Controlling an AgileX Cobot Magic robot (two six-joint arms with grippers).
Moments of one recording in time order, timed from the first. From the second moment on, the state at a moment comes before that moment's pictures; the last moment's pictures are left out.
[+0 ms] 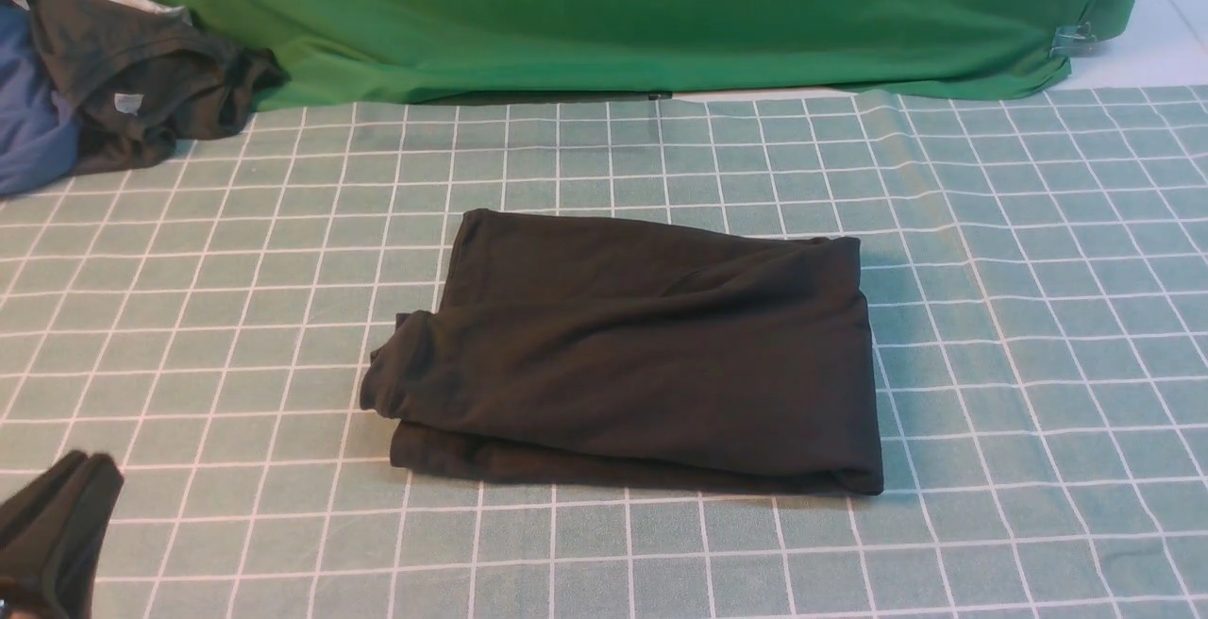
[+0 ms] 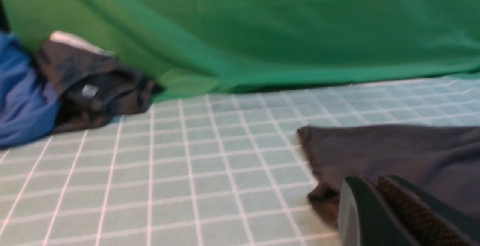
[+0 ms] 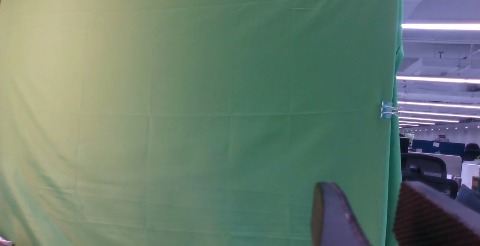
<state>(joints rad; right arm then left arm) 0.23 0.01 -0.35 0.04 -0.03 -0.08 -0.07 0.05 0.00 -0.10 0.10 0.11</state>
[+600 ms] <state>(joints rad) 0.23 0.01 -0.35 0.04 -0.03 -0.08 -0.04 0.00 0.00 -0.05 0.24 0.12</state>
